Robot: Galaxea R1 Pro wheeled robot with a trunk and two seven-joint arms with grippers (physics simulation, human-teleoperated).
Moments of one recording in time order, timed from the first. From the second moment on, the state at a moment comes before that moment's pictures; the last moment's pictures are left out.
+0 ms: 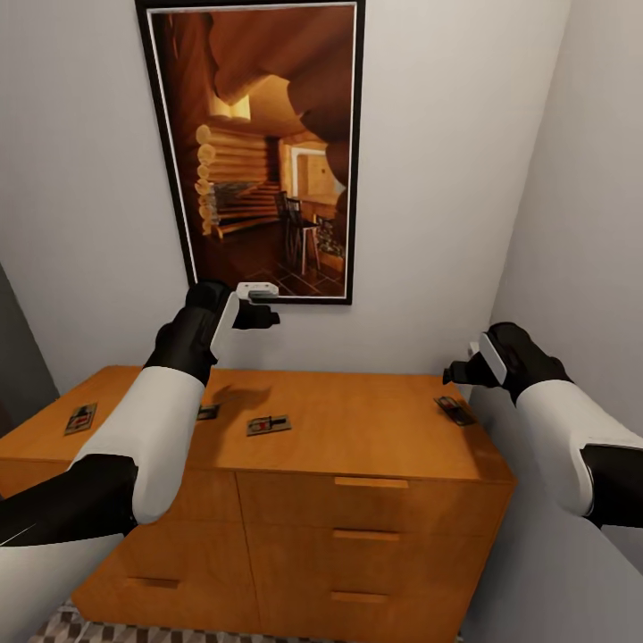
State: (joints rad) left arm -1.27 -0.14 0.01 -0.82 -0.03 1.00 0.01; right arm -1.27 -0.17 -0.03 -0.46 -0.01 1.04 0.00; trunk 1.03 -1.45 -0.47
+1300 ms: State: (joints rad) left arm -1.27 -0.14 0.01 -0.79 -0.03 0.99 0.01; right arm -1.27 -0.17 -0.02 -0.45 0.00 1.04 0.17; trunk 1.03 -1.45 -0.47
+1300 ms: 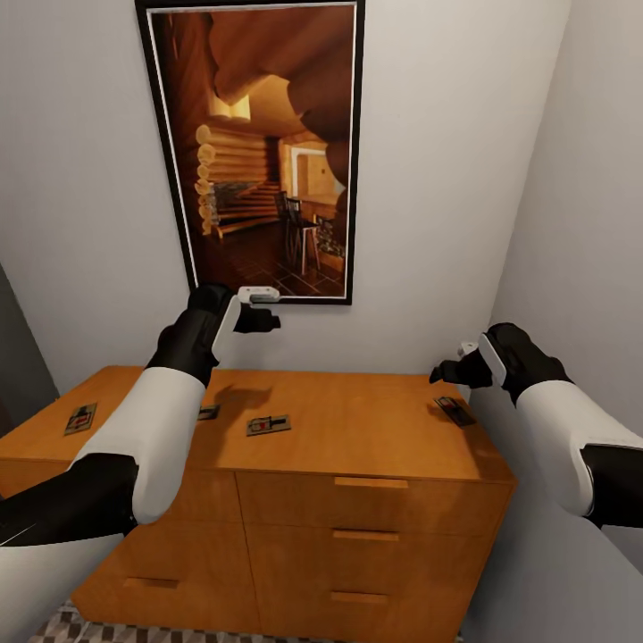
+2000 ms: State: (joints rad) left arm -1.27 -0.14 0.01 -0.79 -0.03 0.99 0.01; right arm -1.27 -0.20 -0.02 -0.45 0.00 1.04 0.18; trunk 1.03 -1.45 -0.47
